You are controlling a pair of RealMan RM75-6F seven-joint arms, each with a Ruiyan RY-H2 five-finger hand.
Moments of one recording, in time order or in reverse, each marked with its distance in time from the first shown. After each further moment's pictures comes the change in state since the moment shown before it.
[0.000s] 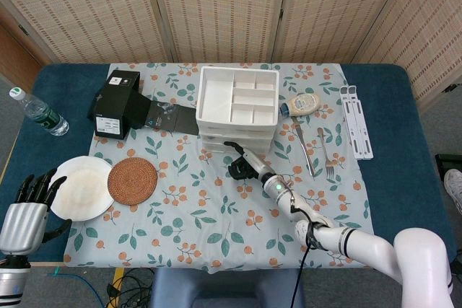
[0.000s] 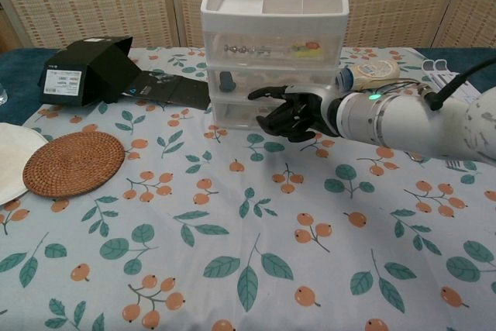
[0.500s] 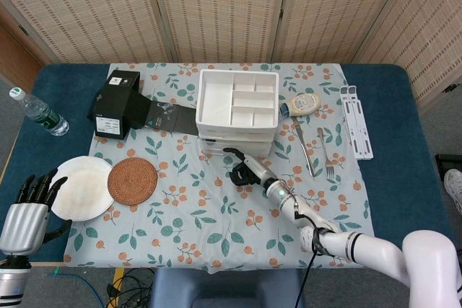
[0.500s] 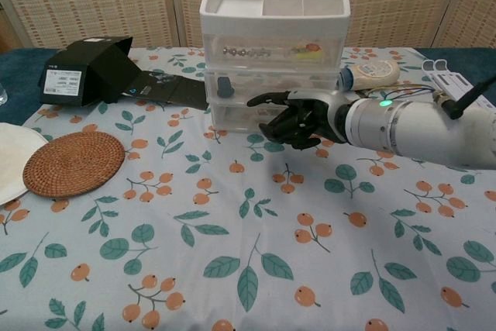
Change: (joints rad) left arm -0.001 -0.003 0.002 0.001 0.002 -0.005 0.004; right arm -0.039 0.042 -0.030 -0.081 -0.044 0.018 -0.003
